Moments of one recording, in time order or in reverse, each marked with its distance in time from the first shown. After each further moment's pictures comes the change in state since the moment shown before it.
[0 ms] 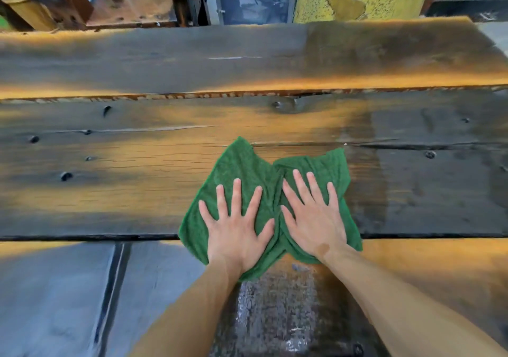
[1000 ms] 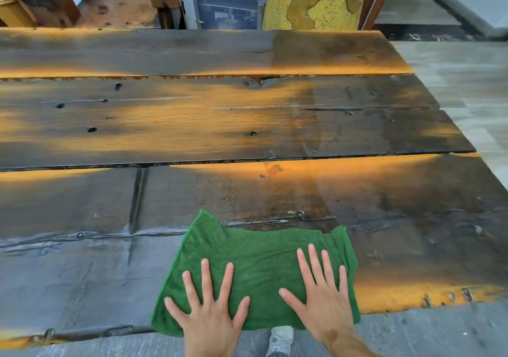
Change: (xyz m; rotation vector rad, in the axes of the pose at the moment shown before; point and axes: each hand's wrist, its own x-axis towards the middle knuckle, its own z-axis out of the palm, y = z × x) left_hand -0.358 0.002 0.069 -0.148 -0.069 -0.128; right_hand -0.379 -0.036 0.050 0.068 -0.120 0.256
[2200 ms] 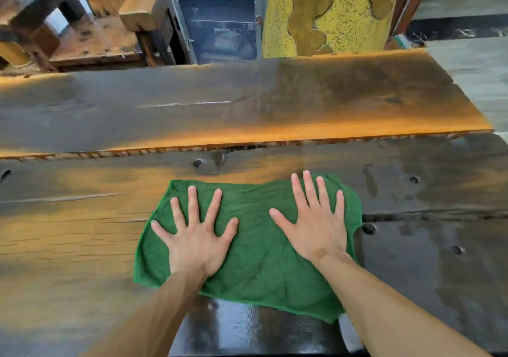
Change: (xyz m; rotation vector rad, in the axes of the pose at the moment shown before) left_hand 0.488 0.200 -0.108 0.100 0.073 -0.118; right_hand 0.523 0.098 -0.149 0.085 0.138 -0.054
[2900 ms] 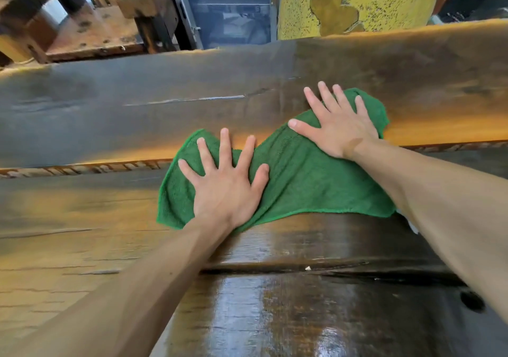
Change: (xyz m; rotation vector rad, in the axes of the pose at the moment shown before) left_hand 0.157 0.051 -0.032 -0.034 0.156 0.173; right_hand 0.250 -0.001 -0.034 -0.004 -0.030 -0.144
